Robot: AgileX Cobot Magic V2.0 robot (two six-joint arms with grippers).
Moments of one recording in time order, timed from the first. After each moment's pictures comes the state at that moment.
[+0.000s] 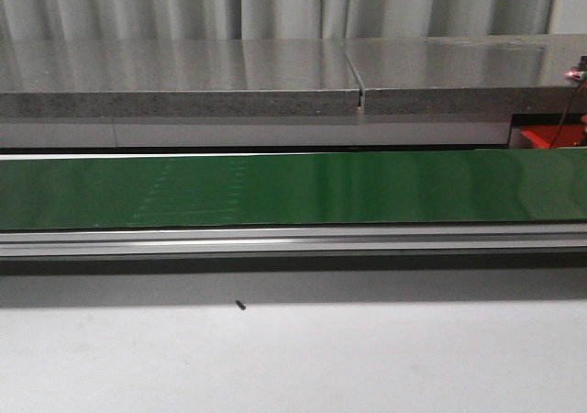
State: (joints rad) left arm 0.54 1.82 -1.47 -0.27 0.84 0.03; right arm -0.08 0.49 -0.68 0.05 0.86 0.03
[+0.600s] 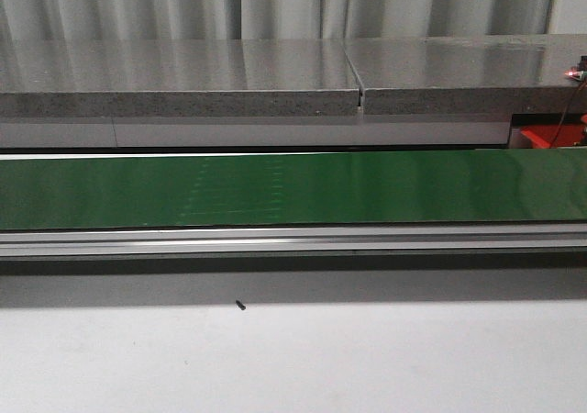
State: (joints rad) left arm 0.54 2.10 -1.71 -0.27 0.85 -0.06; right arm -0.08 0.49 -0.68 0.05 0.86 0.02
